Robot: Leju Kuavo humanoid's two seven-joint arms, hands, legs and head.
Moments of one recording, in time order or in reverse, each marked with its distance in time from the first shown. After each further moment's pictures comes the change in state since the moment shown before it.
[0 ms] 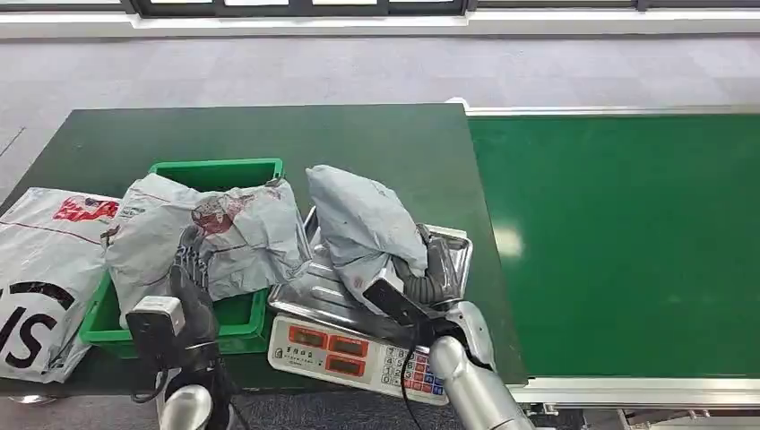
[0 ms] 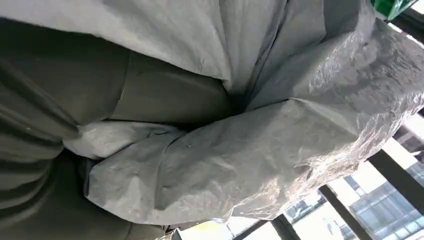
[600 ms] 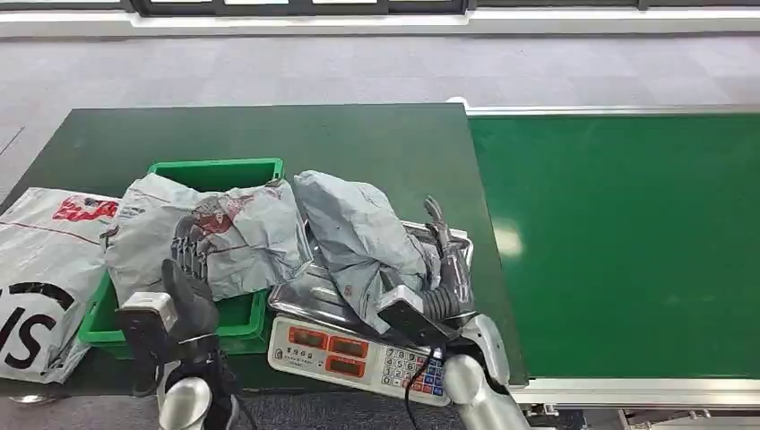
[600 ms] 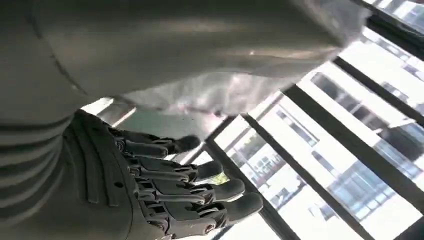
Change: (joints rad) left arm -0.023 0.006 -0.018 -0.025 0.054 0.020 -0.018; right arm 0.196 -0.040 0.050 -0.410 -0.065 0.090 0.005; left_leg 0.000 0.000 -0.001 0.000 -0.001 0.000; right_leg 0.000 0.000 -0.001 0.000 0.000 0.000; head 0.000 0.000
